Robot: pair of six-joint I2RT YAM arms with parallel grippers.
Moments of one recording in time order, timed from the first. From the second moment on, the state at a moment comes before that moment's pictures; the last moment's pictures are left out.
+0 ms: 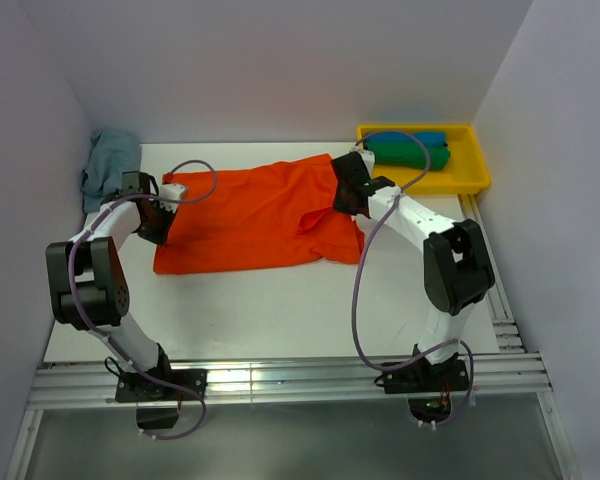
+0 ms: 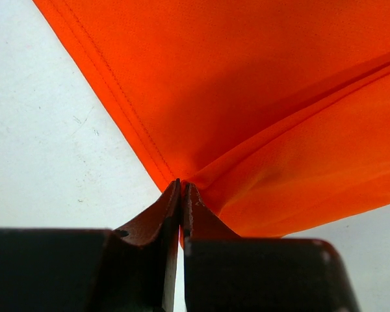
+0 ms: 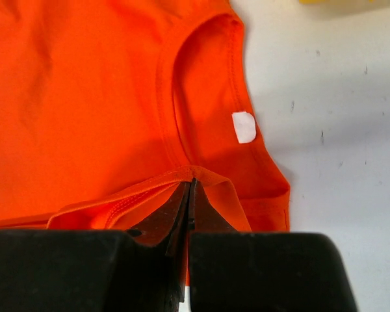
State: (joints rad) left arm 0.11 1.70 1.15 -0.57 0.14 0.52; right arm 0.43 1.79 1.34 -0.46 0.30 0.56
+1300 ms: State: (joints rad) left arm 0.11 1.72 1.16 -0.42 0.06 0.47; right arm 0.43 2.00 1.56 -0.53 0.31 0.44
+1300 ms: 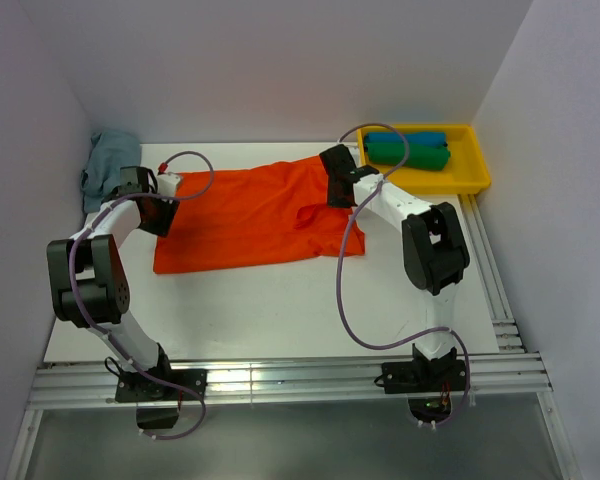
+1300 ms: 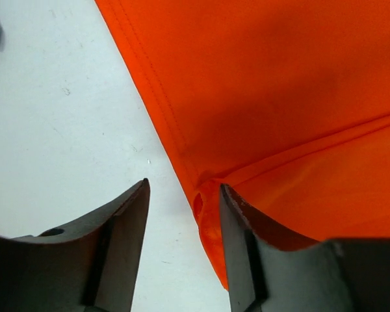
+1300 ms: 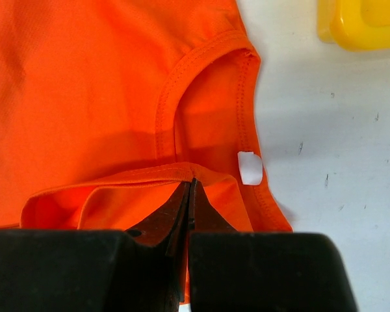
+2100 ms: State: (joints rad) left arm 0.12 1.80 1.21 -0.55 0.11 0.47; right arm 0.40 2.00 1.57 -0.54 0.29 0.46
